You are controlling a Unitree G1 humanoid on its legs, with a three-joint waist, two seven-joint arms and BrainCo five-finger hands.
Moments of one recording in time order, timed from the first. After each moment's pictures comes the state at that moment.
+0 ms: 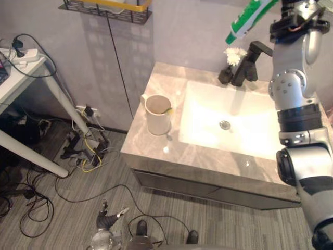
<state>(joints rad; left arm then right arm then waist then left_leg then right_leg) 0.24 0.03 0.31 0.62 0.17 -0.11 0.13 -1.17 -0.52 0.10 0.34 0.93 -0.27 -0.07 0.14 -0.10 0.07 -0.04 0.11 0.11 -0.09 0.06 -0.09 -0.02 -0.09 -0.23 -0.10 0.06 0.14</state>
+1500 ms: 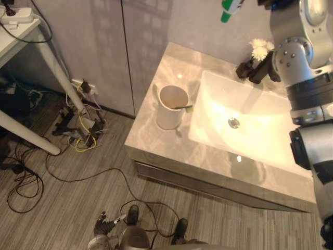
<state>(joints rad) 0.17 0.09 0.32 0.82 0.09 -0.10 0.11 -1.42 -0.60 0.33 0.46 0.86 -0.25 -0.02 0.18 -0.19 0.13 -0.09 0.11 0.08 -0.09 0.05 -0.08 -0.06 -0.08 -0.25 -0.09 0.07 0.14</state>
